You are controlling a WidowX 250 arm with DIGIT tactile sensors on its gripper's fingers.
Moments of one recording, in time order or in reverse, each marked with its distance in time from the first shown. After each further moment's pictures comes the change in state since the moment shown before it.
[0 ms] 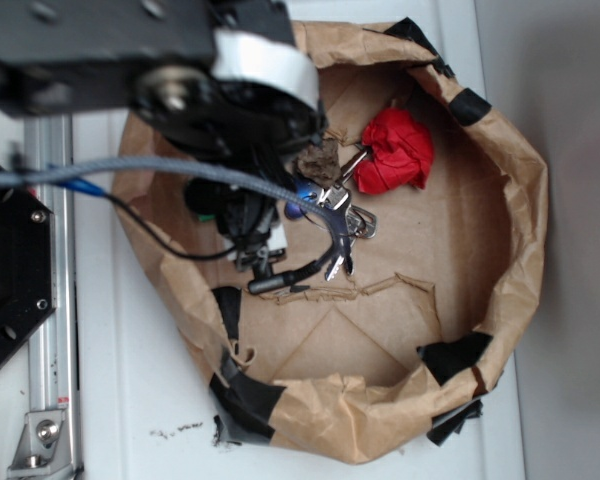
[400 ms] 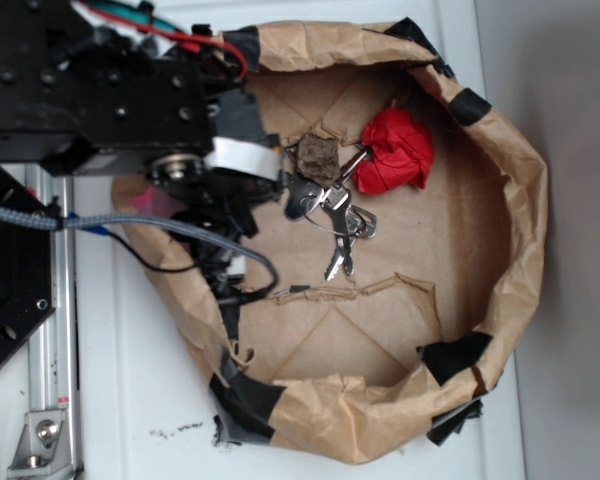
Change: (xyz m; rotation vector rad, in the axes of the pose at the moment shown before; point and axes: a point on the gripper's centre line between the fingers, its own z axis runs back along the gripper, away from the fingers) arm -0.028 0.009 -0.061 -0.028 0.002 -0.153
